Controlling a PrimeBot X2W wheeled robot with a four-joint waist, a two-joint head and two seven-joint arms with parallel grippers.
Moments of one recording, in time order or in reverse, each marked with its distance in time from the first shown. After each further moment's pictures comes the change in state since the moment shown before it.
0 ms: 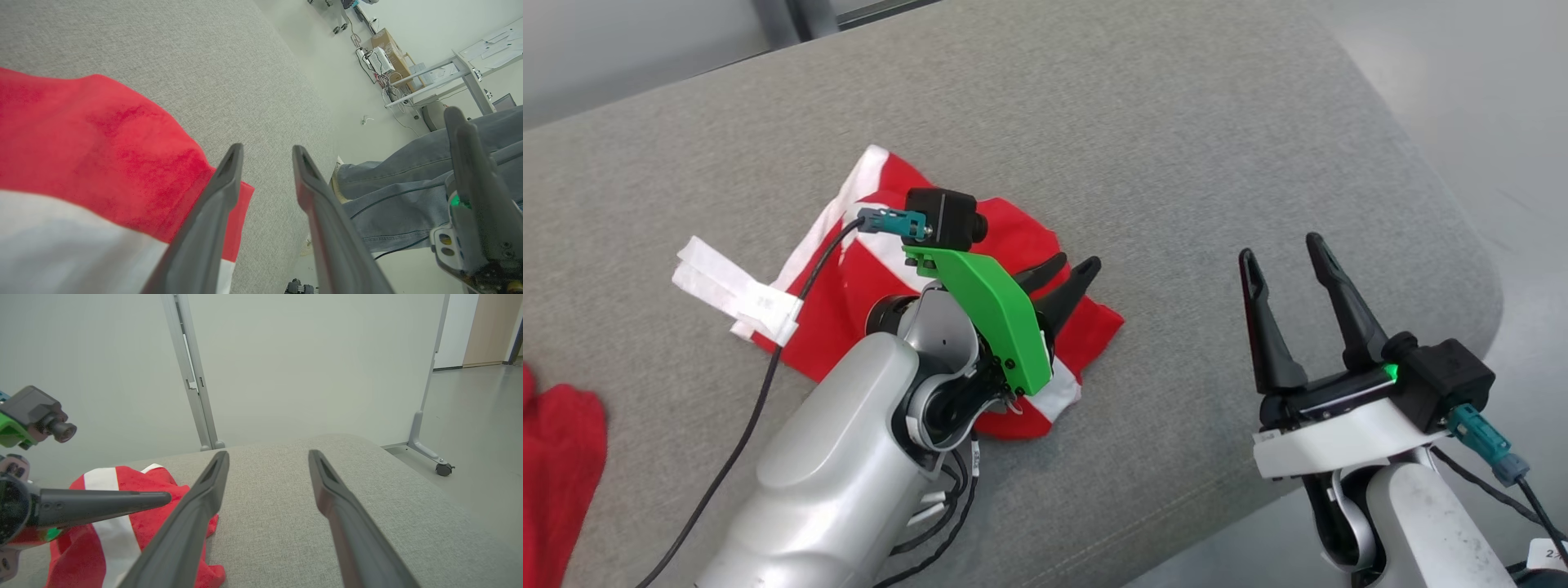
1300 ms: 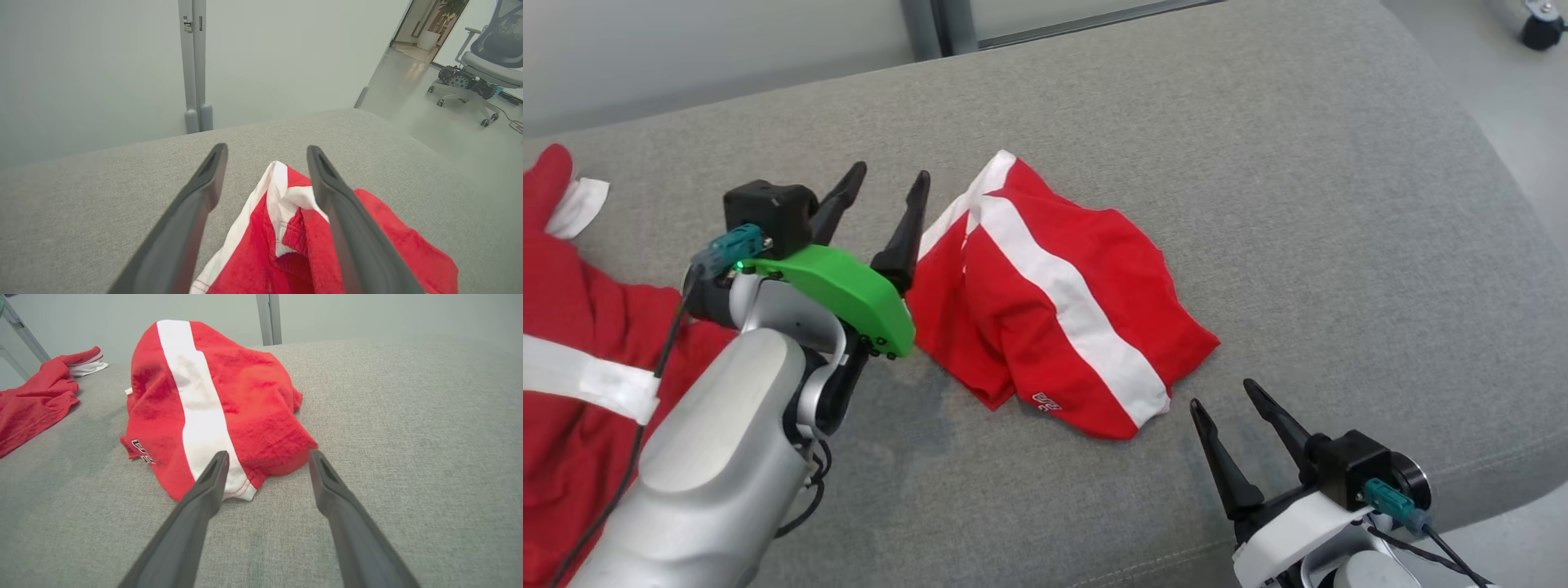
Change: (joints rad) left arm -0.010 0.196 0.007 0.024 0.261 0.102 -0.446; right arm 0.112 -0.012 0.084 0.263 -0.041 0.075 0.000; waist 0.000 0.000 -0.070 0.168
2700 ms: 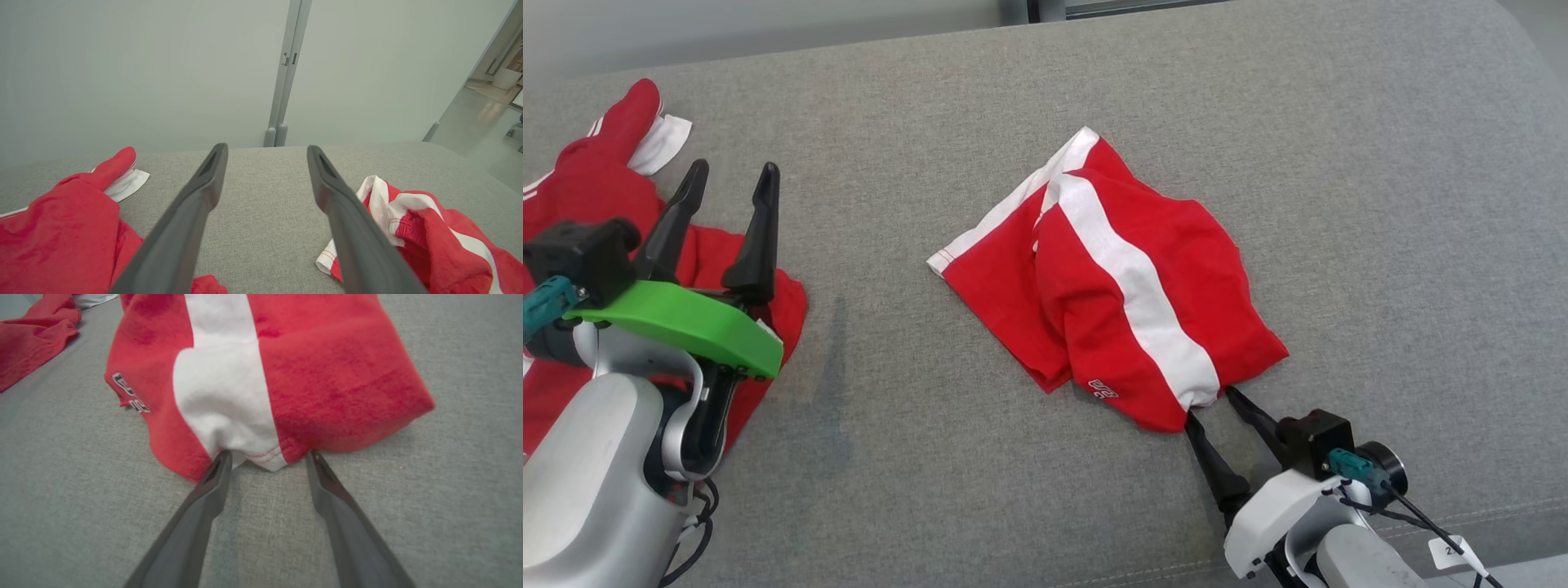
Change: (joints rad) left arm 0.163 0.197 0.188 -0.220 -0.028 0.012 -0.065; right arm -0.145 0.005 0.036 0.282 0.007 0.035 0.000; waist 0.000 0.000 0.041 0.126
